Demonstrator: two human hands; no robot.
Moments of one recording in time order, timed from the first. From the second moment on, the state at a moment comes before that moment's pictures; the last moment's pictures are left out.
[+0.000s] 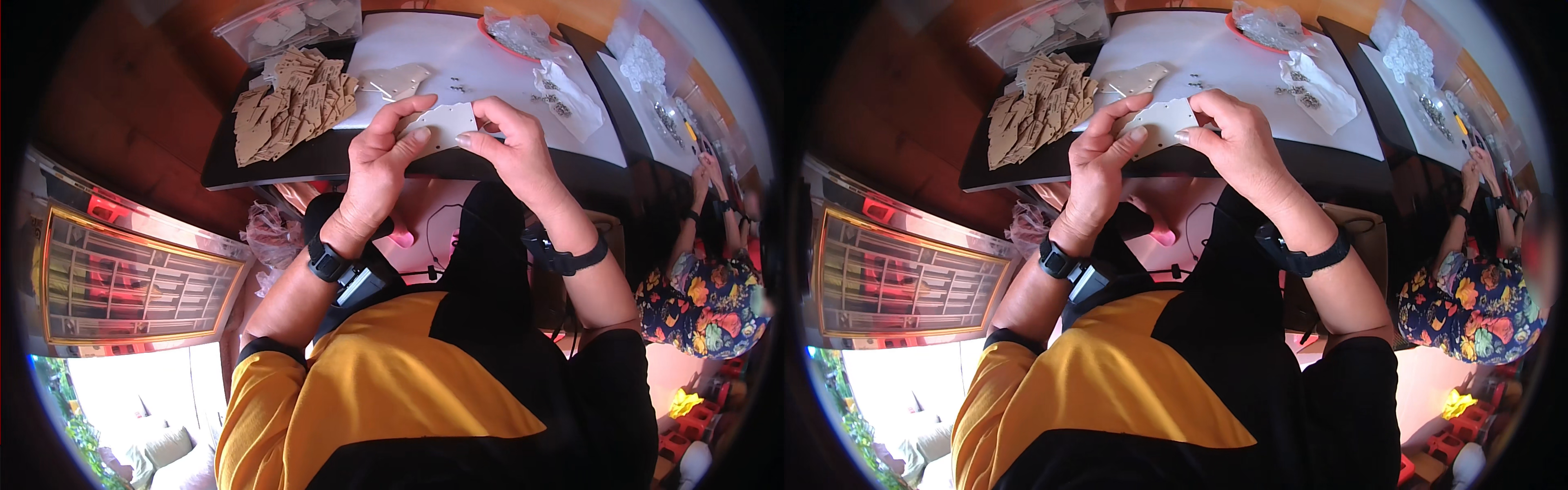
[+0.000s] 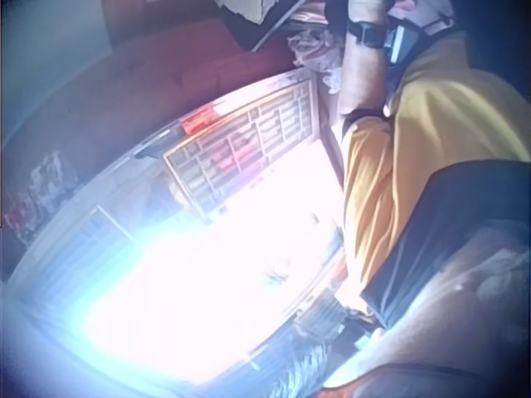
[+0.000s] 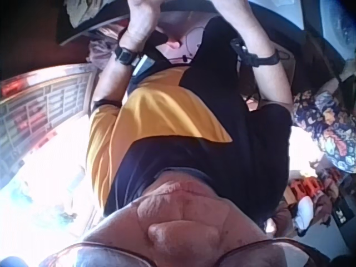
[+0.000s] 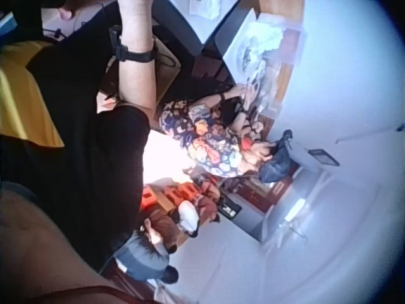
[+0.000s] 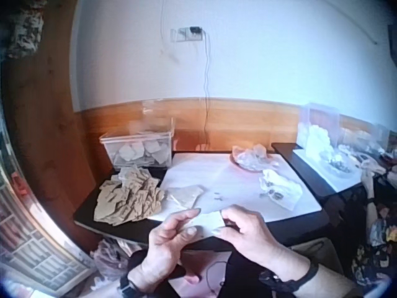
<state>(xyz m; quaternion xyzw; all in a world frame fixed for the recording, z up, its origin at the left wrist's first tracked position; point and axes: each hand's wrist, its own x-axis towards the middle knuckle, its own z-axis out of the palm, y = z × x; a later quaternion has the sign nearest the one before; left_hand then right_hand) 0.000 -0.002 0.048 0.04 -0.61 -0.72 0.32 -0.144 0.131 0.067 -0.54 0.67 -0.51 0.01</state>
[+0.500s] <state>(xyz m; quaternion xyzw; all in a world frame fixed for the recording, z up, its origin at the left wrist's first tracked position) -0.020 -0.007 0.025 0.02 -0.88 -0.35 0.33 -0.144 0.136 0.017 -0.52 0.77 -0.31 -0.19</state>
